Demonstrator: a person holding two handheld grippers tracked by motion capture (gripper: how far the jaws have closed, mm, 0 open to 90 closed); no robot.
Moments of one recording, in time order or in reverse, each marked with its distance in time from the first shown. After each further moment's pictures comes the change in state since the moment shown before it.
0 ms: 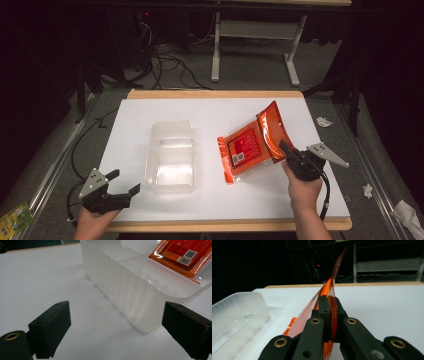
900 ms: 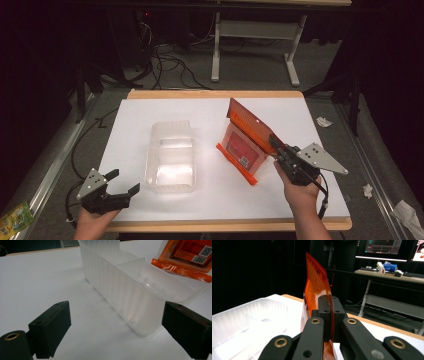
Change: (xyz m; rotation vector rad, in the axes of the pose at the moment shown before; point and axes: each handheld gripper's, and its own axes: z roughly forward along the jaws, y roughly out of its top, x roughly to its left) left arm -0.001 0.002 -0.002 -0.018 -0.009 -0.005; right arm 0.055 0.035 -0.027 -0.136 0.103 -0.272
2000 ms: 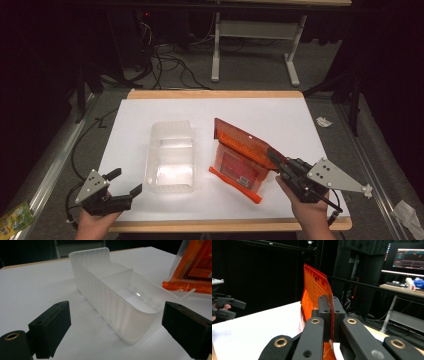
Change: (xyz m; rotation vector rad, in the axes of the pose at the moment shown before) left arm -0.015 0.010 -0.007 -0.060 -0.034 0.024; right arm 0.019 0.014 -0.037 -0.066 0.200 -0.054
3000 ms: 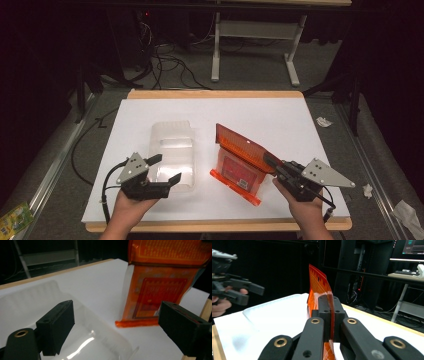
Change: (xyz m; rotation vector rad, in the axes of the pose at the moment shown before) left arm -0.072 0.075 0.064 -0.024 -0.190 0.044; right arm -0.011 -0.031 0.009 0.040 0.042 0.057
